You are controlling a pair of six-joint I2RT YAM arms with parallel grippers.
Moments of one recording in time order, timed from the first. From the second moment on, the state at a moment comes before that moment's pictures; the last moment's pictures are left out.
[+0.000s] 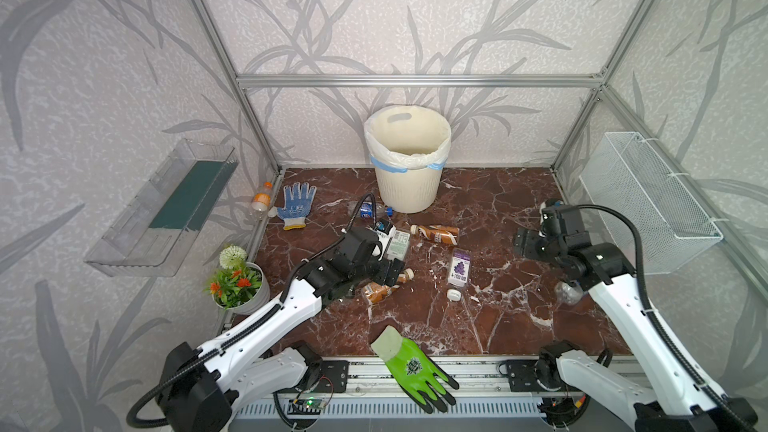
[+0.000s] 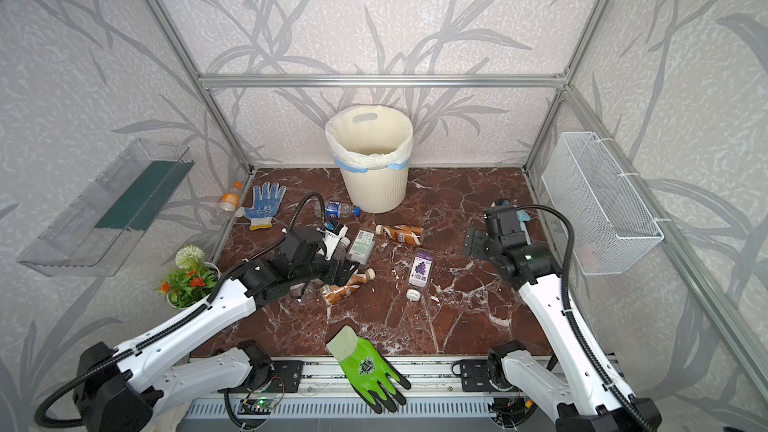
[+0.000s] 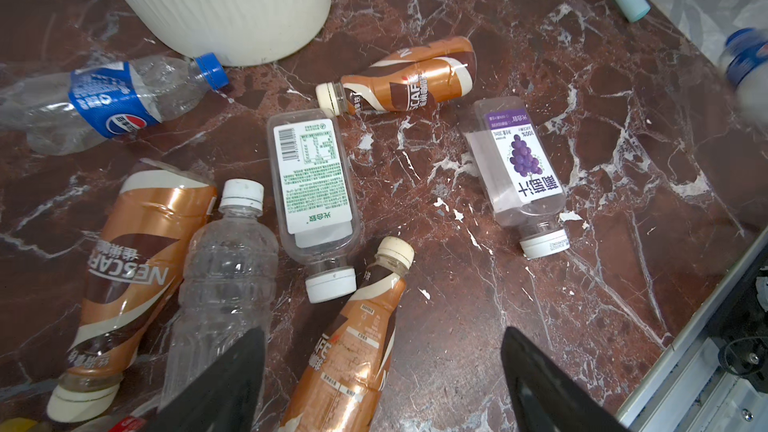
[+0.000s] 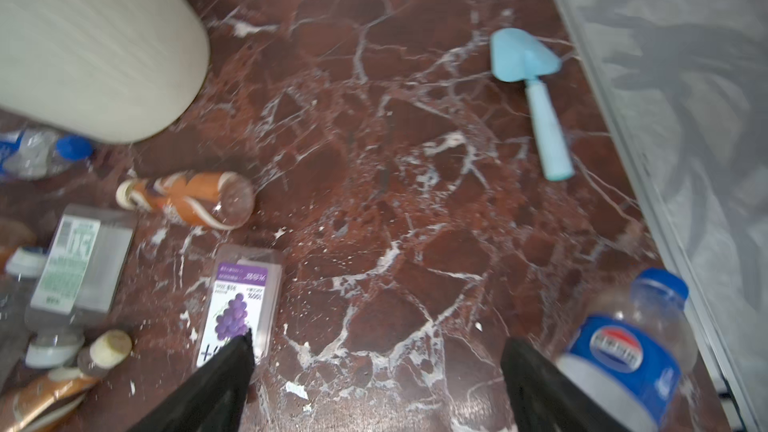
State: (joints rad) left arm -0.67 1.09 0.81 -0.48 0.04 -0.19; right arm 0.22 0.96 1.05 -0.98 0.22 0.45
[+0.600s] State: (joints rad) left arm -0.51 1.17 0.85 -0.37 0.16 -0.22; right arm -0.14 1.00 0.93 -1.15 0.33 0.60
